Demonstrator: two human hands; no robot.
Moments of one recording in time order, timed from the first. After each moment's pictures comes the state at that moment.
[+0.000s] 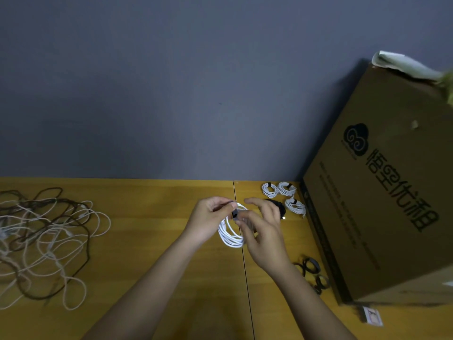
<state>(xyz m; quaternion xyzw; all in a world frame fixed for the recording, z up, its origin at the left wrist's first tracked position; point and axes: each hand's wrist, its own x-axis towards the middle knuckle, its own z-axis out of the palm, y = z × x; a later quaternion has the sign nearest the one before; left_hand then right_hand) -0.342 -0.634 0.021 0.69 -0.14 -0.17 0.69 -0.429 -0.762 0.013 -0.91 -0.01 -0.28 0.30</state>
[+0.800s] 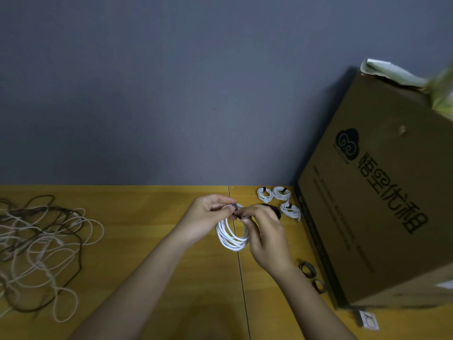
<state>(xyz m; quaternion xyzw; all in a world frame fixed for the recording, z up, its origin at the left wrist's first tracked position) -0.335 -0.631 0.041 0.66 -0.20 -0.23 0.68 -0.432 -0.770 0.033 -0.89 -0.05 -0.32 0.33</state>
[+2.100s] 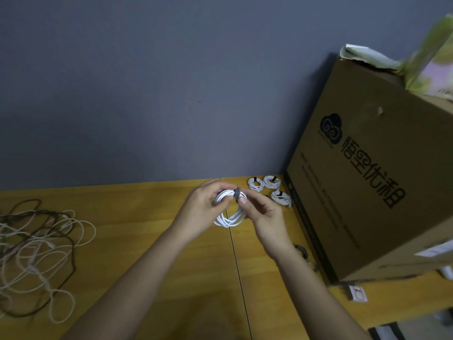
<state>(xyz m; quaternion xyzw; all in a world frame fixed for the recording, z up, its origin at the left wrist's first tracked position) -0.349 -0.634 0.051 0.74 -0.36 -0.04 0.57 -0.438 -0.769 0.045 -0.71 0.11 -0.20 0.67</state>
